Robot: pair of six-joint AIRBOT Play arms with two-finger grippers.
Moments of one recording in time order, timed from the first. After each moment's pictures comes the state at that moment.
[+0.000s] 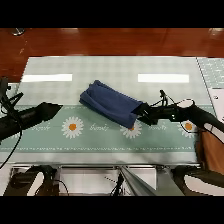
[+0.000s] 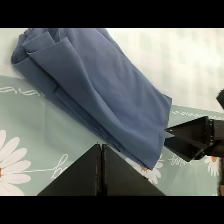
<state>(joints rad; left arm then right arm) 0.08 -0.49 0.53 0.78 -0.96 -1.47 0.11 -1.37 0.64 -0.42 0.89 1.30</state>
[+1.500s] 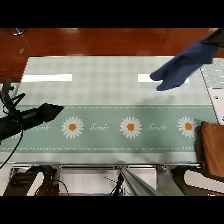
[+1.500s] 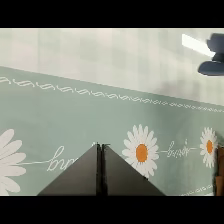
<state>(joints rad) 0.08 -0.50 0.53 0.77 -0.99 -1.47 -0.32 -1.36 1.96 -1.08 1.65 1.69</state>
